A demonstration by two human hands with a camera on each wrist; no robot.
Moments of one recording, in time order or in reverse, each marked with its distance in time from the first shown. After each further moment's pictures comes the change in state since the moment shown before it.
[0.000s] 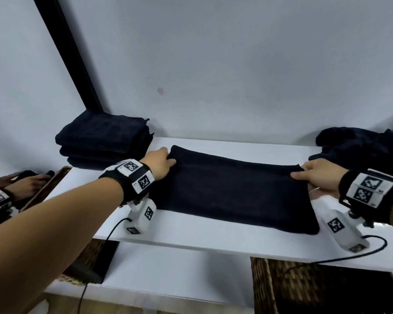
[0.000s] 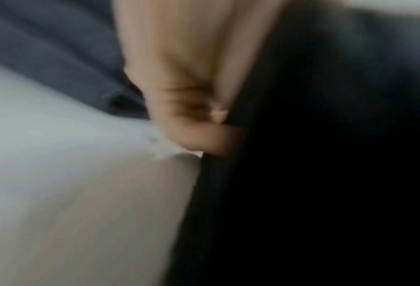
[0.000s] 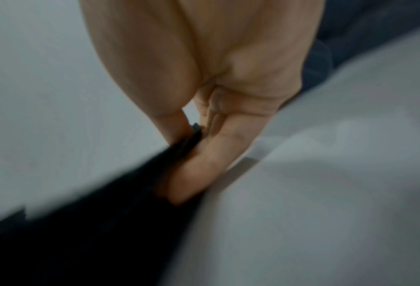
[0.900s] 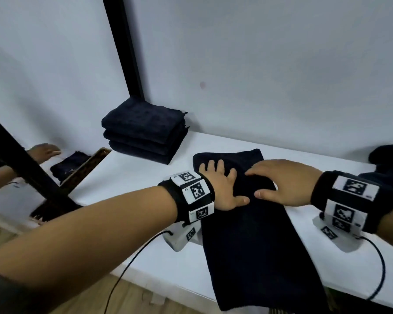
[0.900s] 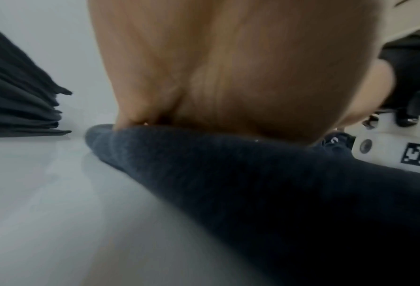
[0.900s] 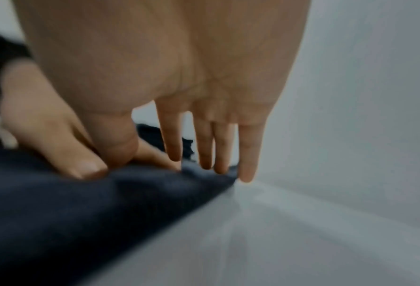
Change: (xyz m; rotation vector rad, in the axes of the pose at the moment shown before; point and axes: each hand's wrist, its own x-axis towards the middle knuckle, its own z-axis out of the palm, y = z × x) left_hand -0.066 0.064 0.028 0.488 -0.285 0.159; right_hand -0.041 -0.095 0.095 -1.072 -0.251 -0.919
